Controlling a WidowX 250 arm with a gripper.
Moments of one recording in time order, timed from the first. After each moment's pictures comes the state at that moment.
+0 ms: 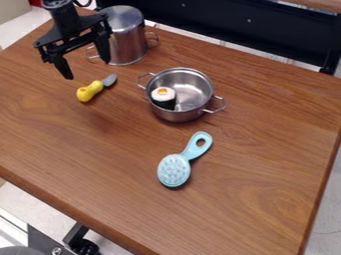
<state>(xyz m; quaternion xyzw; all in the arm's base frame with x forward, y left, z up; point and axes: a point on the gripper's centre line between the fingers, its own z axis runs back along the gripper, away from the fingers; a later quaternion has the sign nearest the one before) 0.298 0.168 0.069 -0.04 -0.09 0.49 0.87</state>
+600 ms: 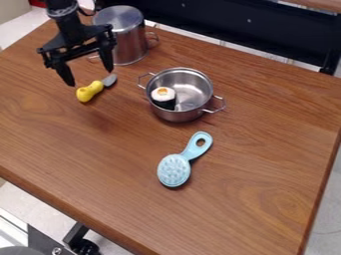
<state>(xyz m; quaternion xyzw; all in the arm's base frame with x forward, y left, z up) 0.300 0.156 0.058 -0.03 -0.07 0.42 0.90</state>
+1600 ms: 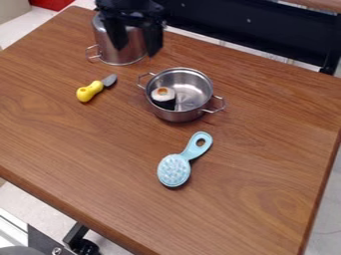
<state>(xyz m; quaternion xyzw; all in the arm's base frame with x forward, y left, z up) 0.343 0.089 0.092 -0.04 -0.07 -0.02 1.00</state>
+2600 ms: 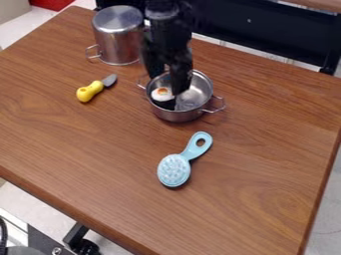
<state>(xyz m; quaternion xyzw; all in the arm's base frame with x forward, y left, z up) 0.343 0.050 0.042 -0.01 -0.04 -0.17 0.98</state>
